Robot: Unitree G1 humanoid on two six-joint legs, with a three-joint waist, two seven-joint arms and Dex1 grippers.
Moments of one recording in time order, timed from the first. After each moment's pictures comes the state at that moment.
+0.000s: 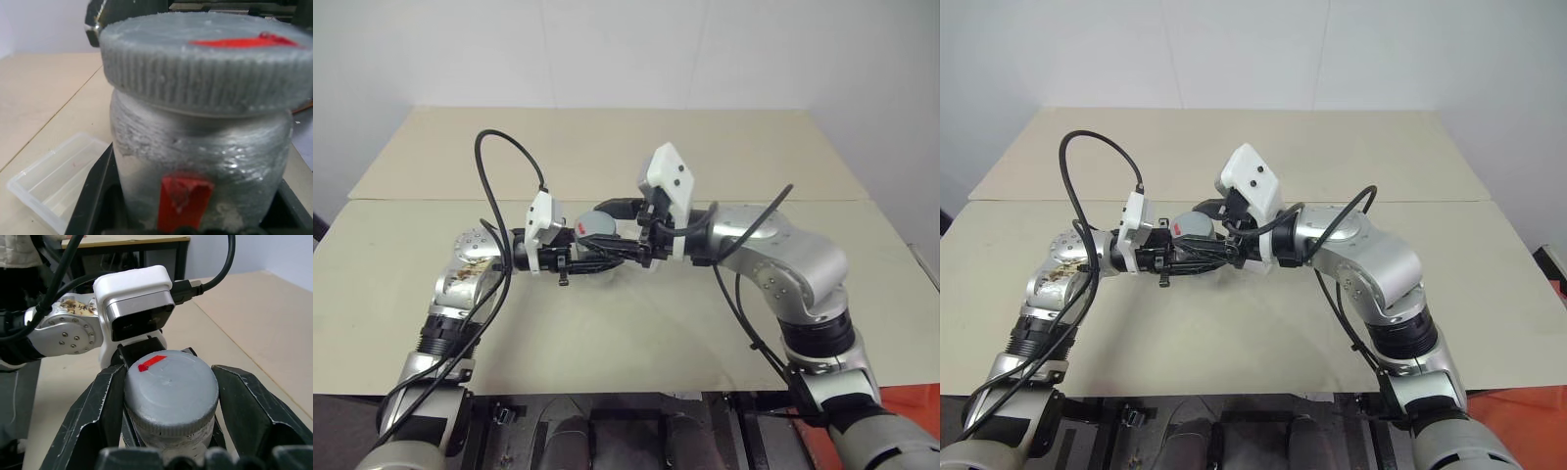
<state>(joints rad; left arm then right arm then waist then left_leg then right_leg) -0.63 0.52 -0.06 0.18 -0.43 0.18 -1.32 -0.84 -0.39 0.20 -0.37 0.57 0.94 0.66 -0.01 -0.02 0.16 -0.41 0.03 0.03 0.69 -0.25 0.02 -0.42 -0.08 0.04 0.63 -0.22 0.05</state>
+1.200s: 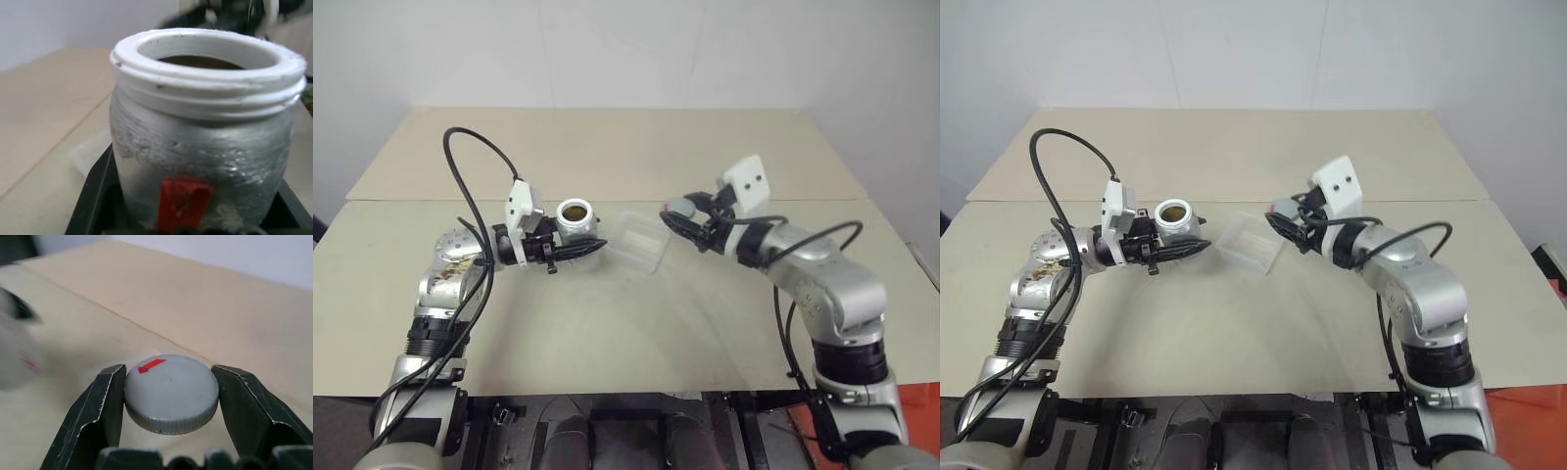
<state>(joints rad) -0.62 0.54 0.03 0.21 -0.43 0.22 -1.19 -0.48 -0.40 -0.01 -0.33 0.37 0.83 0.33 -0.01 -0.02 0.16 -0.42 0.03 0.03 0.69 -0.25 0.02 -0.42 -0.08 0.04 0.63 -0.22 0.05</state>
